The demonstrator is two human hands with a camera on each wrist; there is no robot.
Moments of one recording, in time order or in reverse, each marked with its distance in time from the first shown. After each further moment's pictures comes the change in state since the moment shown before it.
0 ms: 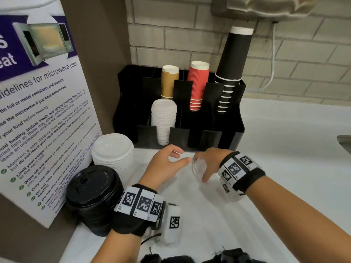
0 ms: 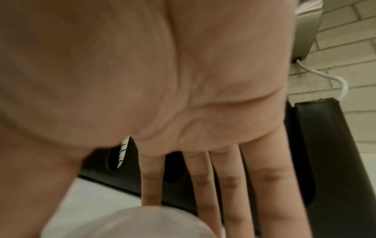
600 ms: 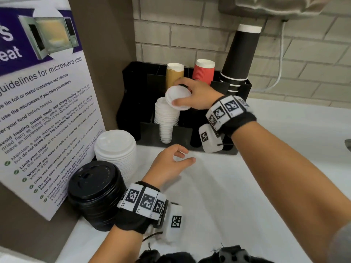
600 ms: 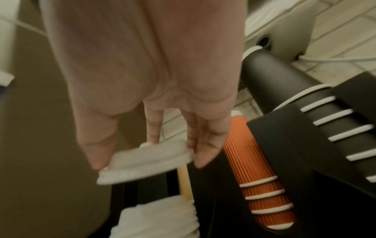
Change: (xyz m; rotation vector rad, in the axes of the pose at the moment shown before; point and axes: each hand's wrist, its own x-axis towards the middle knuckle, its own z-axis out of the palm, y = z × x) left_hand 0.003 -0.003 0.006 -0.016 -0.035 -0.013; right_hand -0.004 -0.027 -0.130 0.420 0.689 -0.360
